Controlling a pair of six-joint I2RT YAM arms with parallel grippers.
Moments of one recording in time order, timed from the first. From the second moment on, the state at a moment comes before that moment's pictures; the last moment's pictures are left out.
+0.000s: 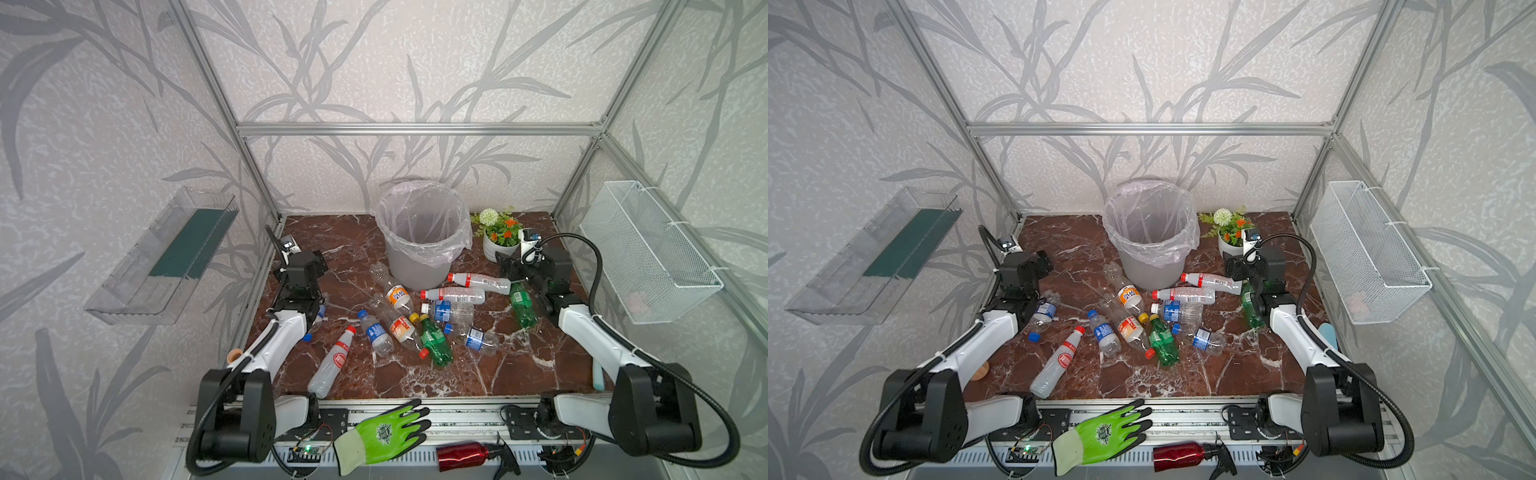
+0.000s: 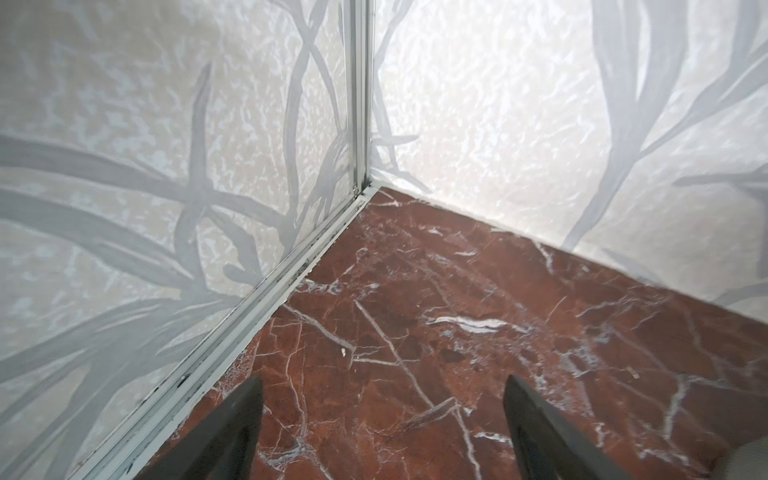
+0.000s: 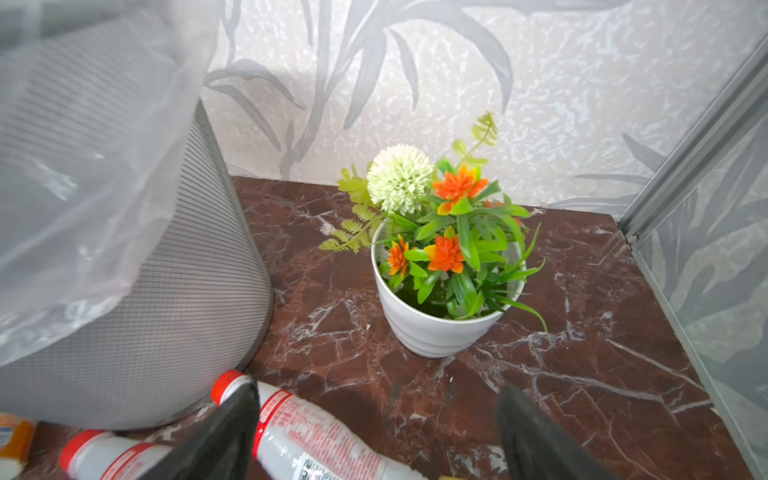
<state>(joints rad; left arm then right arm) -0.03 1.19 0.67 0.19 -0.46 -0.28 0.08 1.25 0.75 0.10 -0.16 -0.03</state>
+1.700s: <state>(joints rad) -0.09 1.21 0.69 -0.15 -0.27 -0.47 0.28 1.81 1.27 -0.61 0.01 -0.50</state>
